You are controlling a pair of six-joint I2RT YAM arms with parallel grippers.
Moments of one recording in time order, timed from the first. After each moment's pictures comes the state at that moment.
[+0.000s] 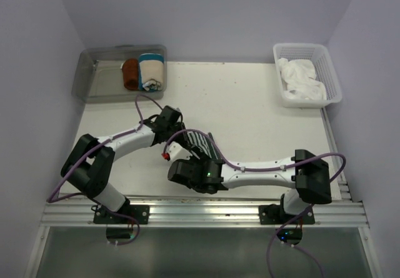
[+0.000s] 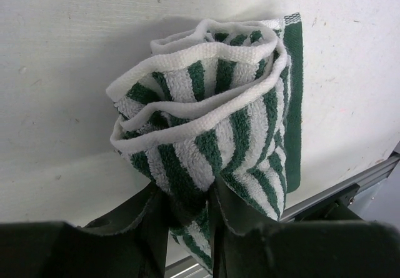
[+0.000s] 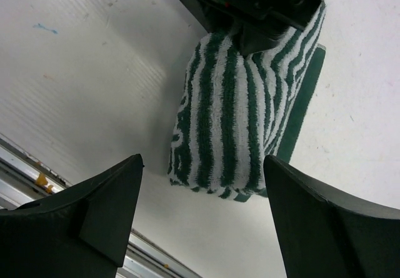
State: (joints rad) left arm -0.57 1.57 0.89 -0.35 0.22 -0.87; right arm 1.39 1.62 1.17 -0.57 0.67 0.31
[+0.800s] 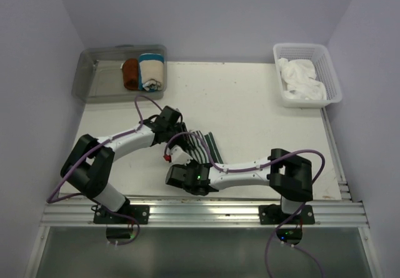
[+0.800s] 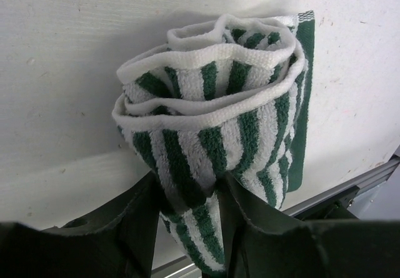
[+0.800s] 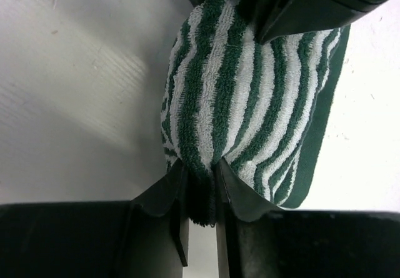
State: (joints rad) left arm -0.57 1.57 0.89 -0.37 0.22 -0.89; right arm 1.38 1.80 1.14 -0.53 0.74 0.39
